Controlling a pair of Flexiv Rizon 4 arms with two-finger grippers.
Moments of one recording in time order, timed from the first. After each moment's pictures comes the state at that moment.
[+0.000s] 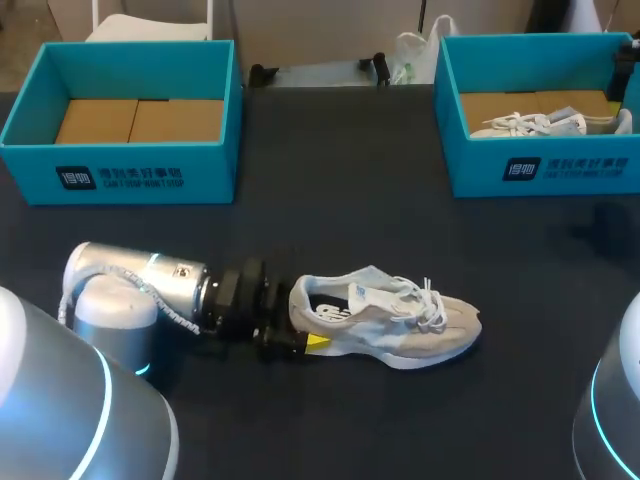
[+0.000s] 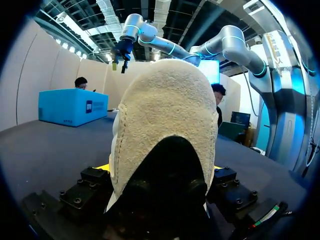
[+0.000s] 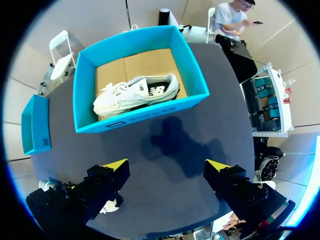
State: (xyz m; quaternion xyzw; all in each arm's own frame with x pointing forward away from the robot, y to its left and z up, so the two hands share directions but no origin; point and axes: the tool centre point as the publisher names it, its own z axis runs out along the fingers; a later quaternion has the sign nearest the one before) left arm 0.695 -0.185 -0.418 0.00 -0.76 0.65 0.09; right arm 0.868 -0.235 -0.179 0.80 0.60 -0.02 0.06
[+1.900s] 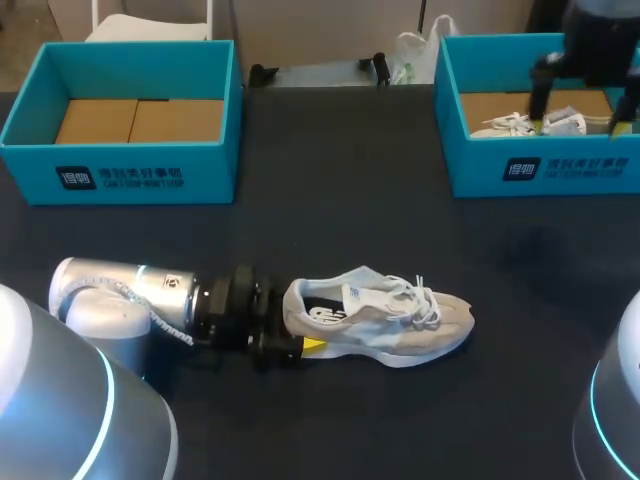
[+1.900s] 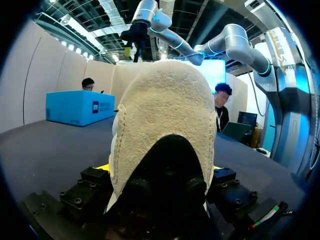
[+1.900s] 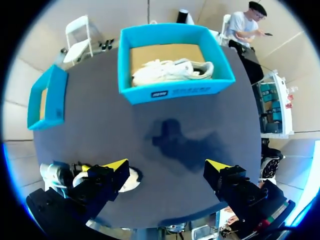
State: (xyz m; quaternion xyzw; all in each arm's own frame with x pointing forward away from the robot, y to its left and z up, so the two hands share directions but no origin) left arm 0.690 -0.178 -0.416 0.02 -0.76 0.64 0.06; right arm 0.798 -0.087 -0.153 0.77 0.64 -0.01 0.06
